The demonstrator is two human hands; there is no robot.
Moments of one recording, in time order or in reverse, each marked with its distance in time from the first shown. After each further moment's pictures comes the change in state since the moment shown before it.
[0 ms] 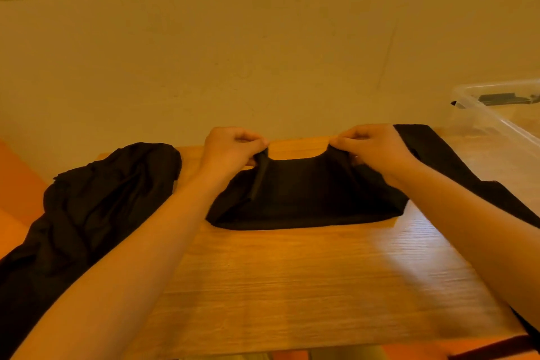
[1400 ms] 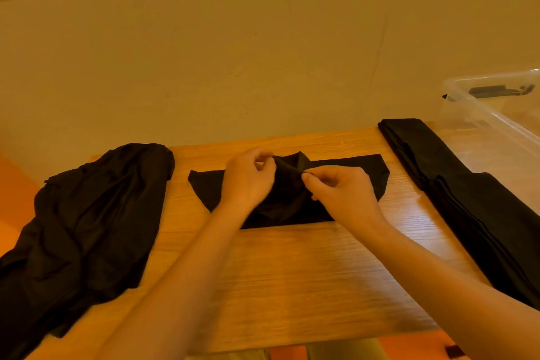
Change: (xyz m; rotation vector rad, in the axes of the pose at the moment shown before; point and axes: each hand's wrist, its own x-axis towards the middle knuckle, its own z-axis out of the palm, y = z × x) left_hand -0.032 -0.021 0.040 0.330 -0.001 0.083; right_hand -0.075 0.016 0.049 0.034 0.010 -0.150
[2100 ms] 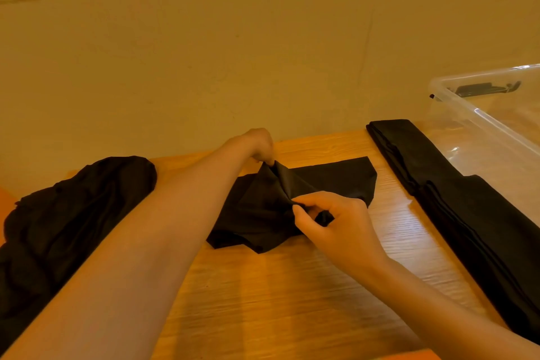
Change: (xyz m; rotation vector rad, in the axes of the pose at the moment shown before) left_hand 0.136 0.029 0.037 0.771 -0.619 0.048; right_hand -0.018 0.022 -0.006 -0.054 0.014 -0.344
